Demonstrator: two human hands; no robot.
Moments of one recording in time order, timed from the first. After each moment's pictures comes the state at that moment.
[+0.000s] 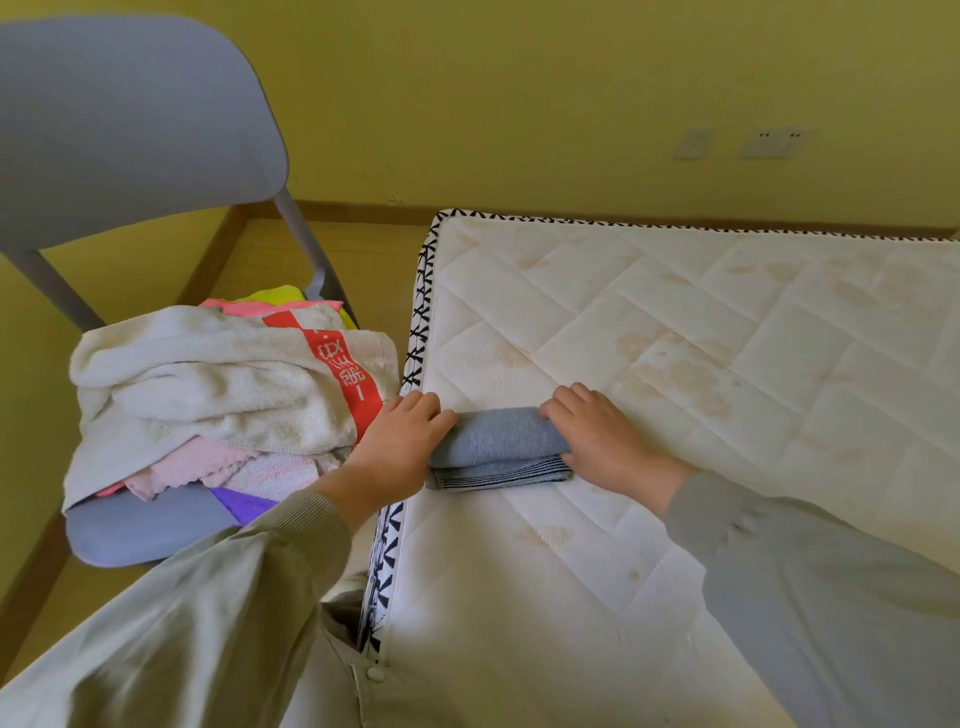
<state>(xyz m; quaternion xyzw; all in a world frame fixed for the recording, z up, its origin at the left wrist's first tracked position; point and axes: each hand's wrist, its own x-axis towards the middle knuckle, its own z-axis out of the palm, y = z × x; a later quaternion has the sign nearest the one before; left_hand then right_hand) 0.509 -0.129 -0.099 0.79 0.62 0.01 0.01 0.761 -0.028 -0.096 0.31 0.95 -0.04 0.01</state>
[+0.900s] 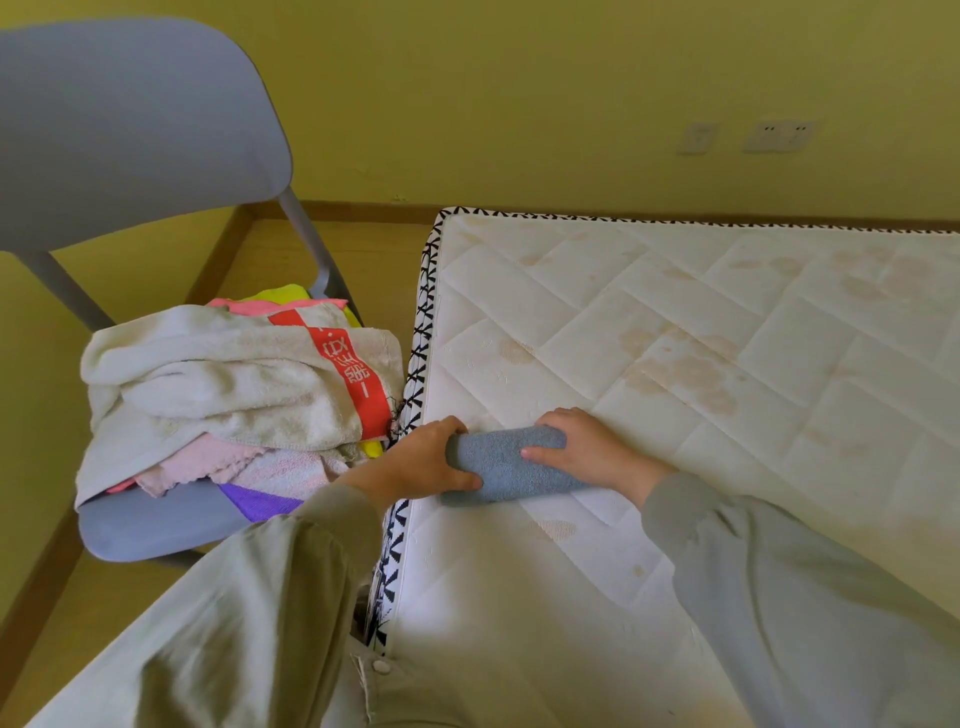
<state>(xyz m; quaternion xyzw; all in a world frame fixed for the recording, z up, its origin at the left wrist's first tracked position) 0.530 -0.126 -0.100 0.59 0.69 0.07 0.41 0.750 -0.032 -0.126 0.43 0.83 -0.35 -0.03</state>
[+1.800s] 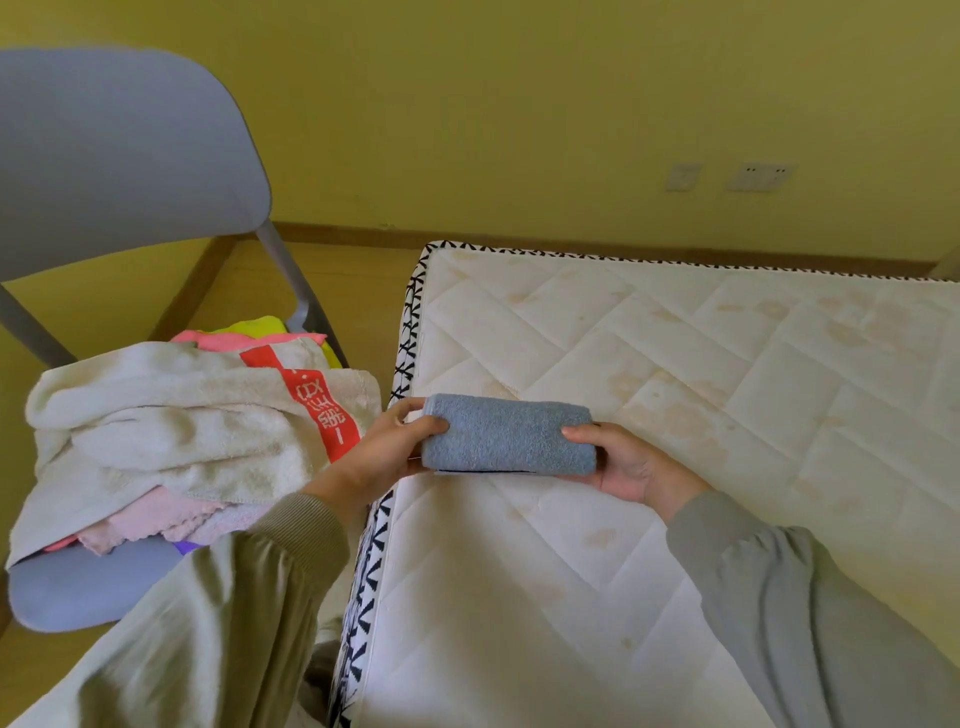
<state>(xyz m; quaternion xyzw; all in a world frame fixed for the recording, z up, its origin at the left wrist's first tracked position) 0.513 -0.076 -0.080 0.21 0.60 0.45 0.62 0.765 0.016 -0.082 0.45 0.31 -0.82 -0.16</state>
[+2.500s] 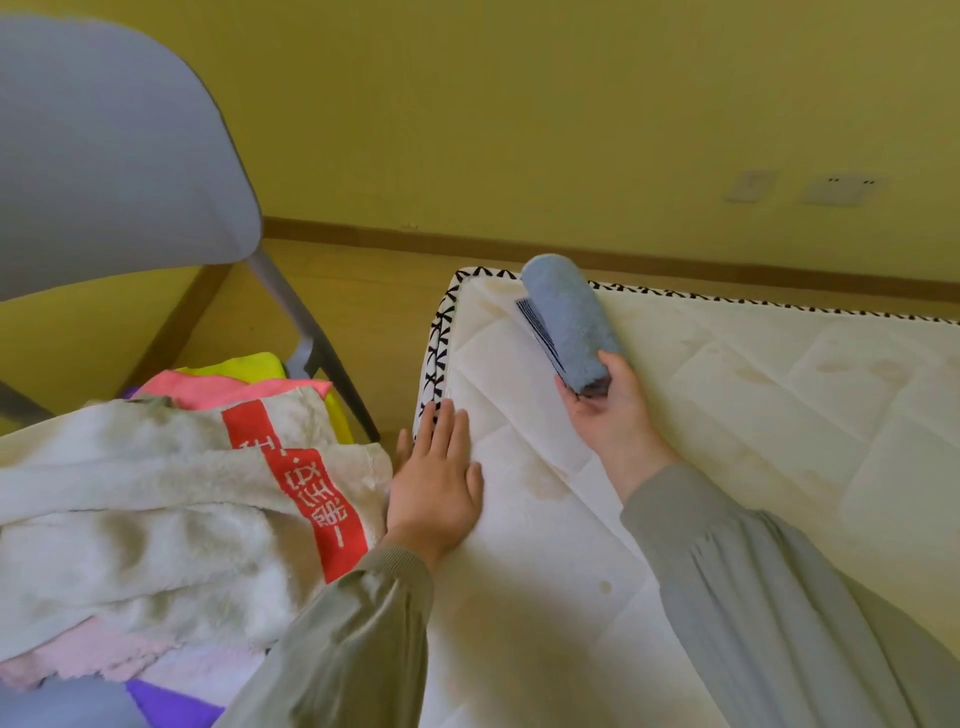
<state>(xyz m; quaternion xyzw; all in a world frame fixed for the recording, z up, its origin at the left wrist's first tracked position) 0.498 0.010 -0.165 0.61 0.79 0.06 0.10 0.633 0.149 -0.082 0.46 0.04 -0.75 -0.48</state>
